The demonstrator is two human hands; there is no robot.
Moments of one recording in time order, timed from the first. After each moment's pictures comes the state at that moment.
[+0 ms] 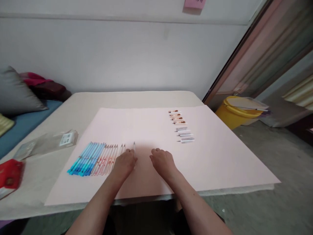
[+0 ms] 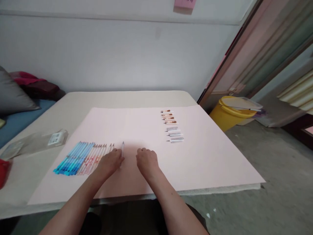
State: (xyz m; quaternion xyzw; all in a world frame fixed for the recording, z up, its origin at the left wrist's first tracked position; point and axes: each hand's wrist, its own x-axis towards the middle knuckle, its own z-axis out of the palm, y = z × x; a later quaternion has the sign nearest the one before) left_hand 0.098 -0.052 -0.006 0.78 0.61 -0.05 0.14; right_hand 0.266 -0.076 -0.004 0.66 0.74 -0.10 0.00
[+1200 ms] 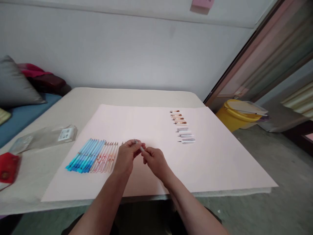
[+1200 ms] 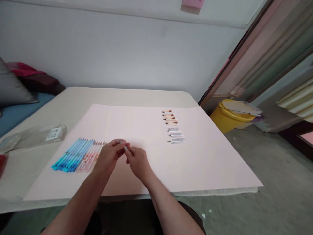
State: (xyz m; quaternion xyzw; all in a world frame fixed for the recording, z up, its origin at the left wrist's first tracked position) left_hand 0.119 -0.053 0.009 0.30 0.44 0.53 0.66; right_hand 0.236 -0.081 0.010 0.57 0.55 -0.48 -0.38
